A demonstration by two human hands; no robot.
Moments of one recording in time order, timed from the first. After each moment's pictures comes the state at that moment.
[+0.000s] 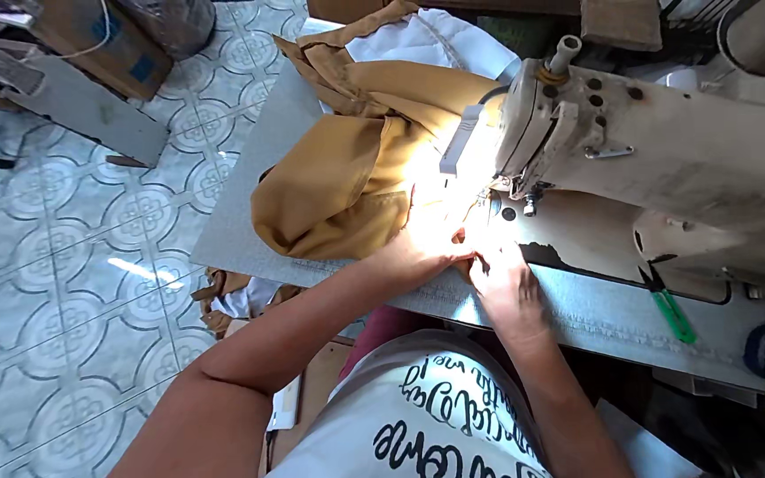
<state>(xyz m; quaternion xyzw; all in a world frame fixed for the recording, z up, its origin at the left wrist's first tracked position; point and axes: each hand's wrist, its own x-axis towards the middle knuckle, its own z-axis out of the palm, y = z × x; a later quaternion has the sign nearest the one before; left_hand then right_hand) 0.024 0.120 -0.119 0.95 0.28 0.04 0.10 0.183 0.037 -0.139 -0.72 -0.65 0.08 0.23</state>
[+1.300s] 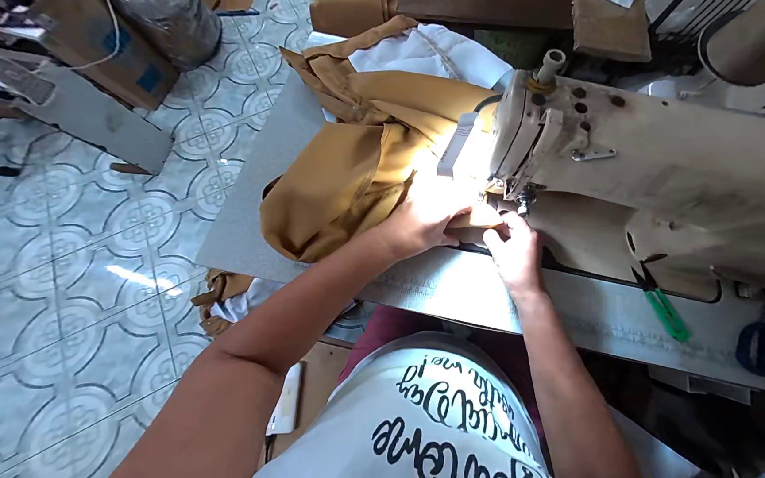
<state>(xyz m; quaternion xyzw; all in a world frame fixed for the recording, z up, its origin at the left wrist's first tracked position) 0.028 0.163 -0.130 0.93 0.30 0.16 0.12 0.213 0.074 -0.150 -0.67 -0.54 0.27 0.42</state>
